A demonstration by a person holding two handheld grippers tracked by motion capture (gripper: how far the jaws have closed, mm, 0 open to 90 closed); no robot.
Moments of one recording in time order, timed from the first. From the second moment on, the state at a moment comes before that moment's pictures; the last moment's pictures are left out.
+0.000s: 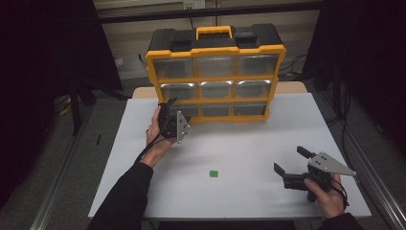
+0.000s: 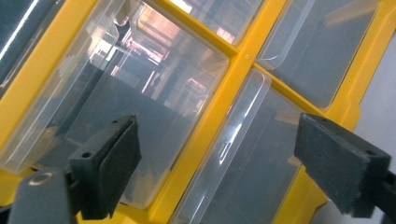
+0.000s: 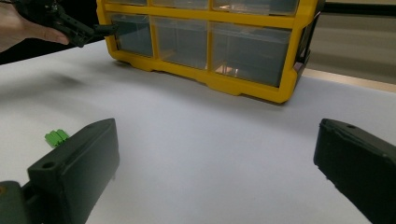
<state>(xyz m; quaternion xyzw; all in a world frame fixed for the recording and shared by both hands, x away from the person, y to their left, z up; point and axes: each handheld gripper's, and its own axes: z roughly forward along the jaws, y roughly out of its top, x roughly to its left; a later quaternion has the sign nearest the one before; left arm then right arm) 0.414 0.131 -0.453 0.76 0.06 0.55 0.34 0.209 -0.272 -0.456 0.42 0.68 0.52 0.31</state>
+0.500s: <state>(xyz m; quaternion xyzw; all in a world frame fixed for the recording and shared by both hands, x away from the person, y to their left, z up) 0.418 0.128 -0.467 0.74 0.00 0.61 0.27 0.209 -0.272 -0.456 0.42 0.67 0.52 0.31</state>
